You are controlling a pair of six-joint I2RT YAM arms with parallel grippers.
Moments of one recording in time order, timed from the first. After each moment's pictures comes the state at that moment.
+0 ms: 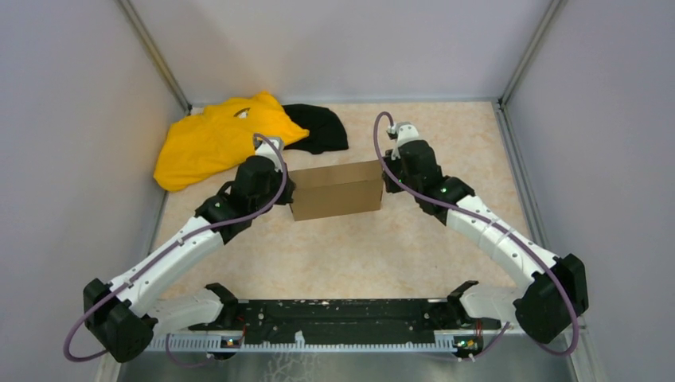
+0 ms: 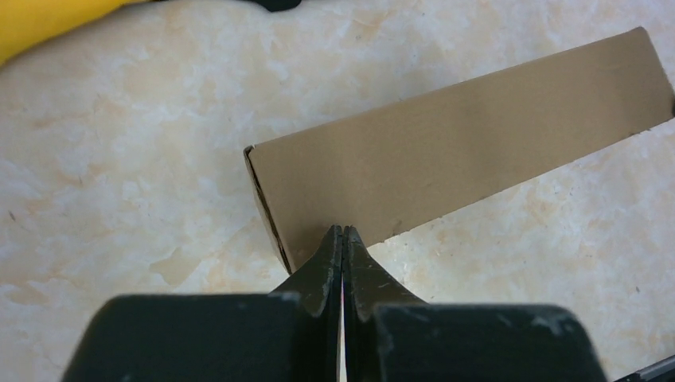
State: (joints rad) left arm -0.66 1.08 0.94 -0.36 -0.25 -0.39; right arm 0.59 1.20 0.98 -0.34 0.12 0.24
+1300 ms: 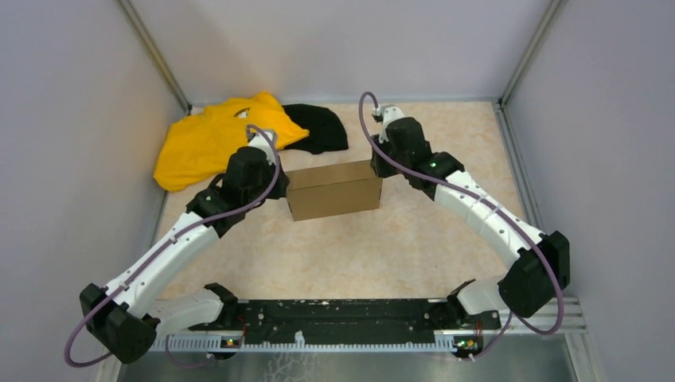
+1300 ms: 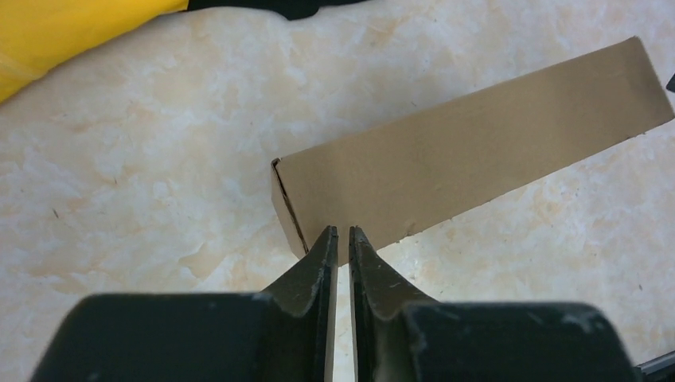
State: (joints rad) left arm -0.60 1.08 1.01 -0.46 -0.22 -0.37; right arm 0.59 1.37 1.27 -0.48 0.05 0.19
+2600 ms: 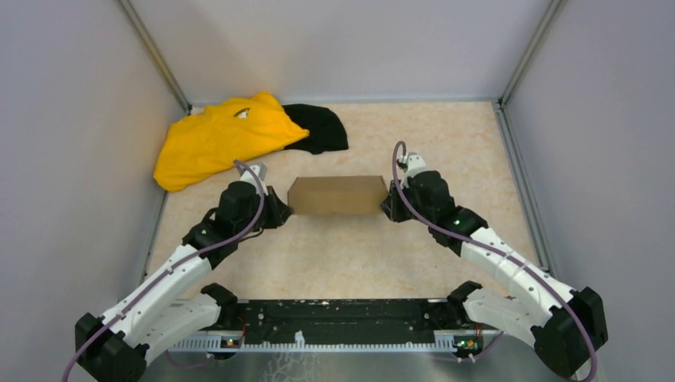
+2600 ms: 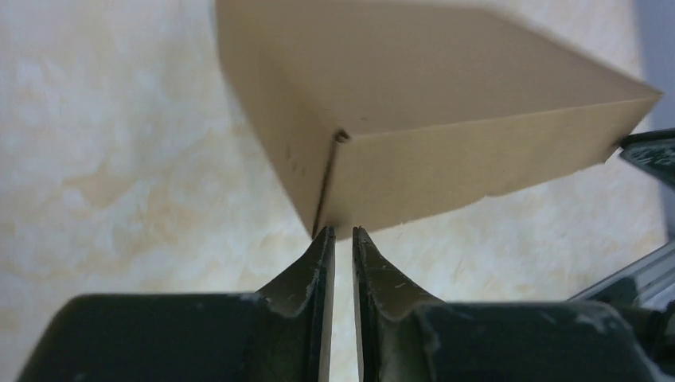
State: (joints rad) left arm -0.57 0.85 0.67 -0.29 -0.05 -0.58; right arm 0.59 0.98 0.74 -0.24 -0.06 0.35
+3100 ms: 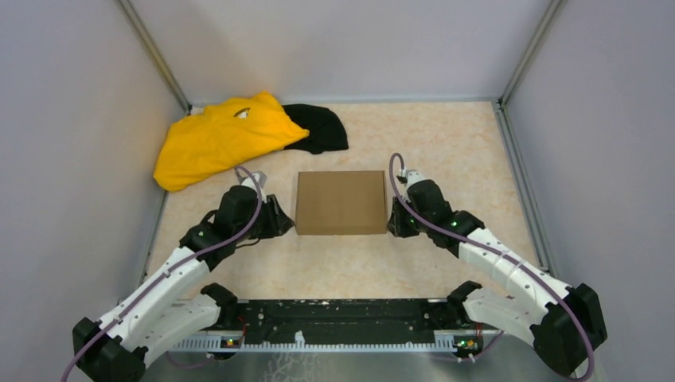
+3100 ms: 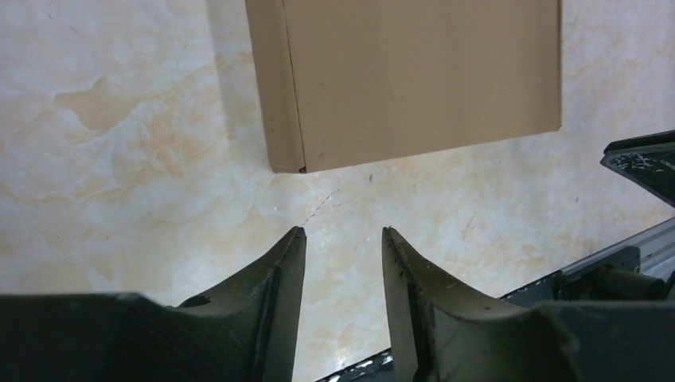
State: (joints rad) left arm -0.57 0.82 0.62 -0.48 0.00 -0.64; right arm 0.60 0.97 0.63 -0.46 -0.06 0.41
